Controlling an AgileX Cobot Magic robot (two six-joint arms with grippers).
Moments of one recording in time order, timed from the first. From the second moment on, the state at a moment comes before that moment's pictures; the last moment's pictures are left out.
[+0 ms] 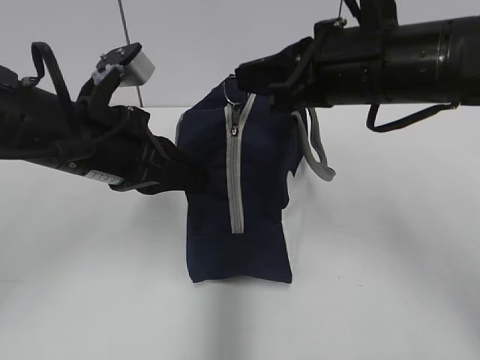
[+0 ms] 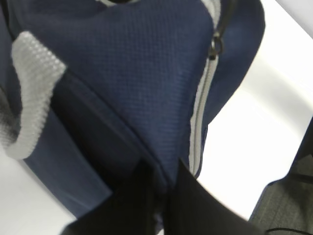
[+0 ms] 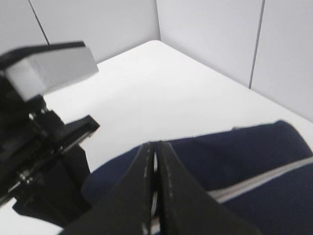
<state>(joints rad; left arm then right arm) -0.43 1.55 -0.93 -1.15 0.61 1.13 0.36 1.51 -0.99 1.72 0.59 -1.94</state>
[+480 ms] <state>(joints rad) -0.43 1.55 -0.93 -1.10 0.67 1.13 0.33 1.51 -1.11 1.50 0.65 -1.77</state>
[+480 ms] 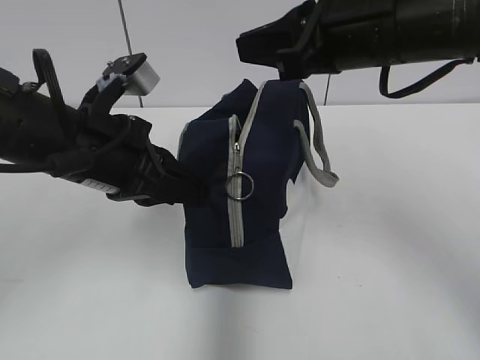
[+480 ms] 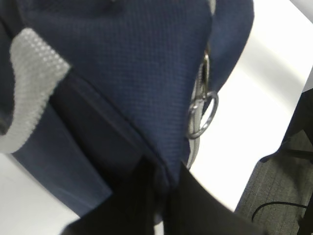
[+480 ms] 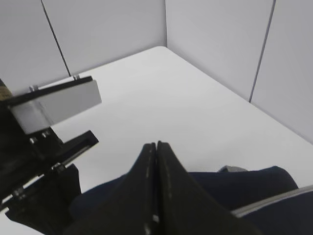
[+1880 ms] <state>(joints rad) -0.43 1.55 -0.93 -0.93 0.76 1.08 0.33 1.52 -0.81 1.20 0.85 -1.77</state>
